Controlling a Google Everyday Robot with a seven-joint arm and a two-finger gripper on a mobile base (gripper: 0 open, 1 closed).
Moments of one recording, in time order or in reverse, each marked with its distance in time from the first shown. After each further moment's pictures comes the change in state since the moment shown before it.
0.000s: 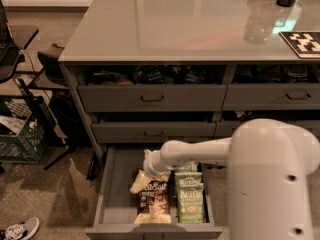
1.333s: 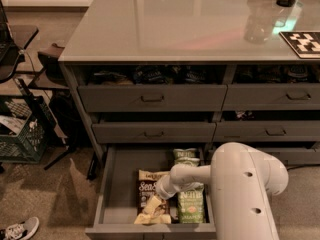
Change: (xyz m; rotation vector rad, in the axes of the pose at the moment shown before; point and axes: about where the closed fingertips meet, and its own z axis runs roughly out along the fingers) arm 0.161 0.018 0.110 -0.110 0.091 0.192
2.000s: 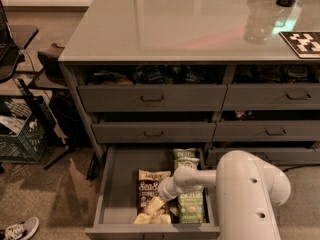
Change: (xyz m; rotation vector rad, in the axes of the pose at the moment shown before) arm 0.011 -0.006 0.012 -0.018 -0.038 0.004
